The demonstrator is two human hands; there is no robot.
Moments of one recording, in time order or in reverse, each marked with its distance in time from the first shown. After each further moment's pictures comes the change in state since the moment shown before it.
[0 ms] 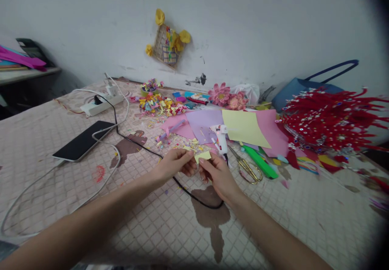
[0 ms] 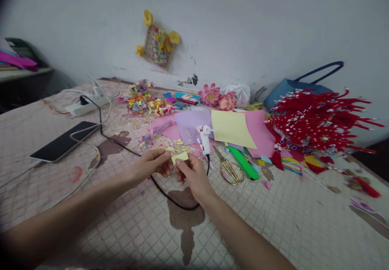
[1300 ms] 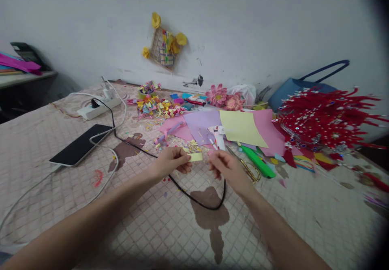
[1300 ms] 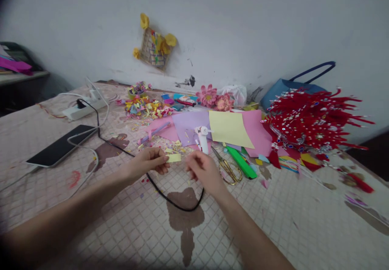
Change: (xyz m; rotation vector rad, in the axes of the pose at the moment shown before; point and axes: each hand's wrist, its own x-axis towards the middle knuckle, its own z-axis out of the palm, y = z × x) left_hand 0.005 0.004 -0.013 0.052 0.031 -0.013; right_hand -0.002 -0.026 -0.037 -0.476 -0.016 -0.083
